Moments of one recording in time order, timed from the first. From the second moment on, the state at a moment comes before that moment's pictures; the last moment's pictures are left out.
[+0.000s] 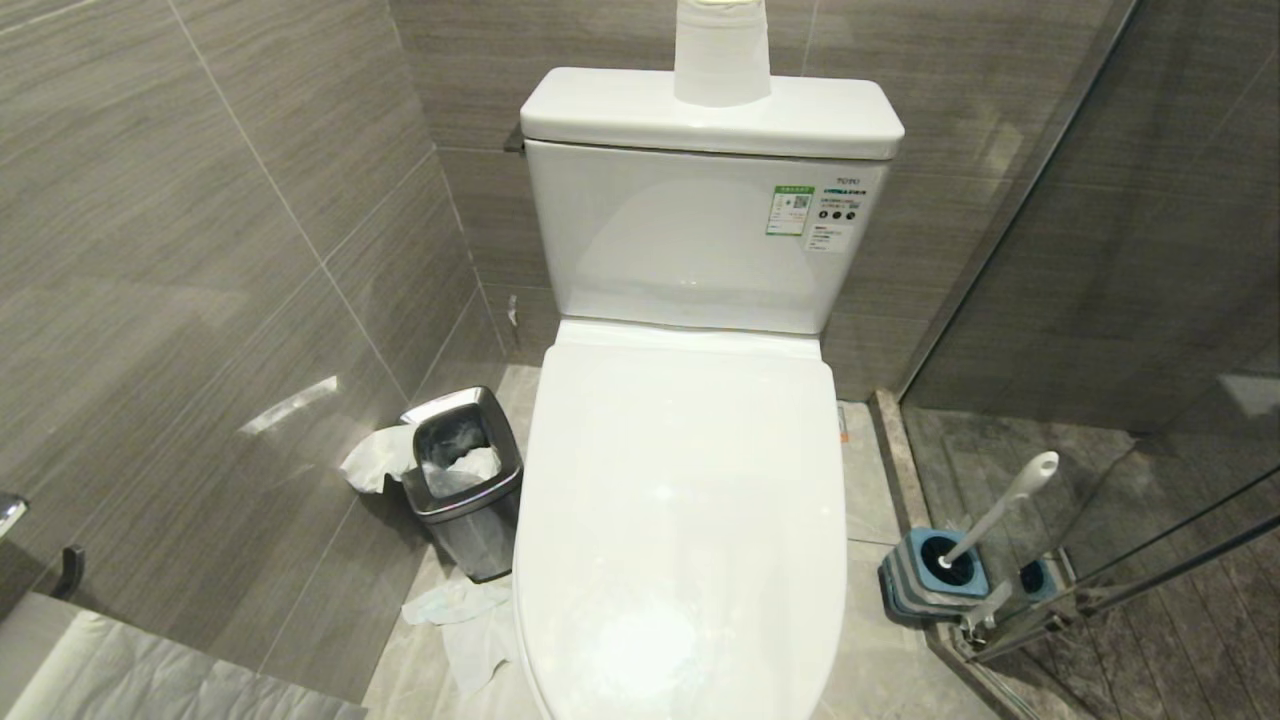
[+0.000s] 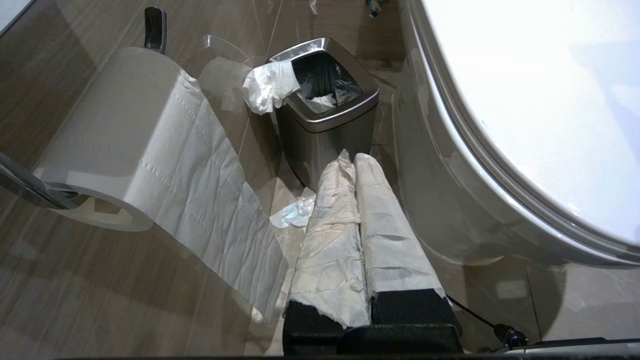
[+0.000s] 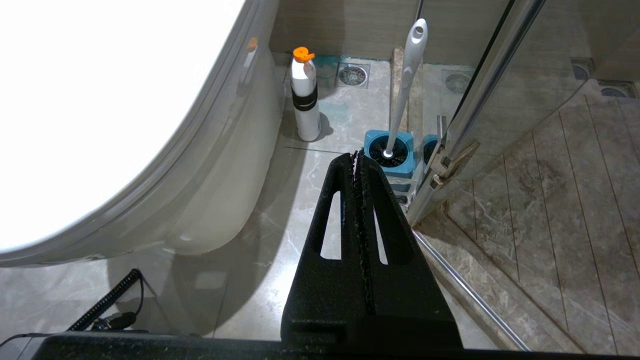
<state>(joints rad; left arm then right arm) 0.00 0.00 0.00 0.00 -0.03 0.03 0.00 0.00 -0.03 0.08 -0.02 0.08</state>
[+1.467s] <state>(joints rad) 0.00 0.00 0.00 0.00 -0.03 0.02 0.00 0.00 -0.03 0.08 -0.02 0.08</state>
